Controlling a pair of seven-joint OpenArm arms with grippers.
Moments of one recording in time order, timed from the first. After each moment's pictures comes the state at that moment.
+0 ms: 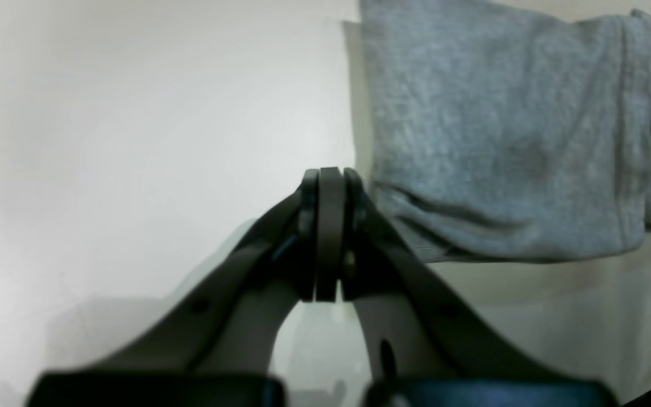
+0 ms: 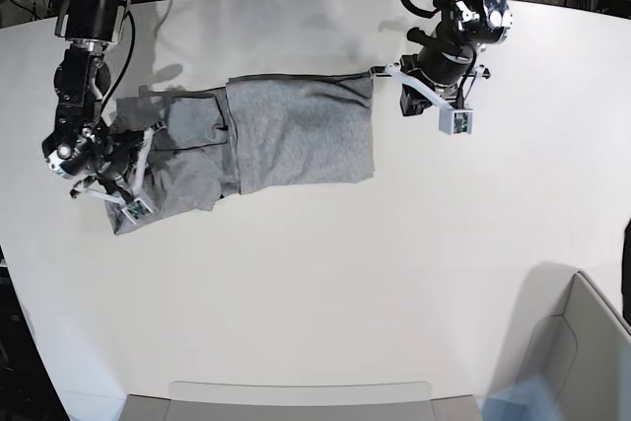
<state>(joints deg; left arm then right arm) 23.1 -3.5 -1.7 115.5 -20.7 -0.2 50.3 8.8 16.3 8.4 90.6 5.1 44.6 -65.4</state>
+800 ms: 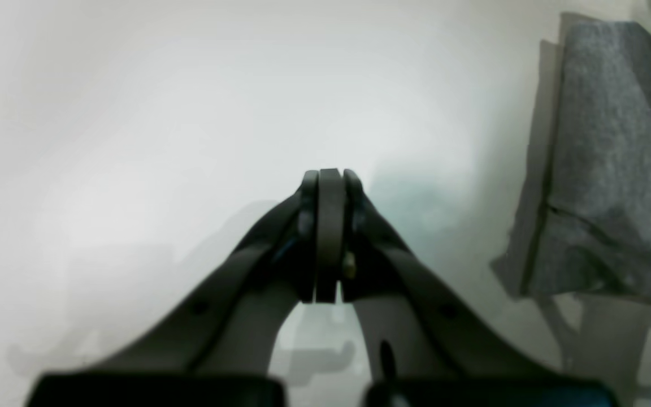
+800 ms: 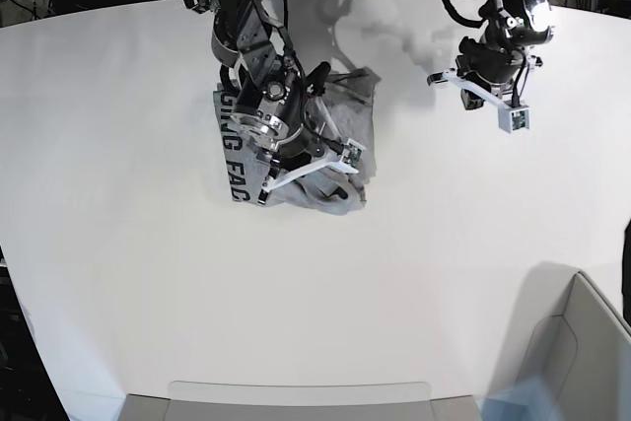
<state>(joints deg) 22.6 -5.2 -15.0 115.4 -20.6 -0.1 57.4 3.0 -5.1 -25.7 102.9 -26.9 44.7 -65.0</state>
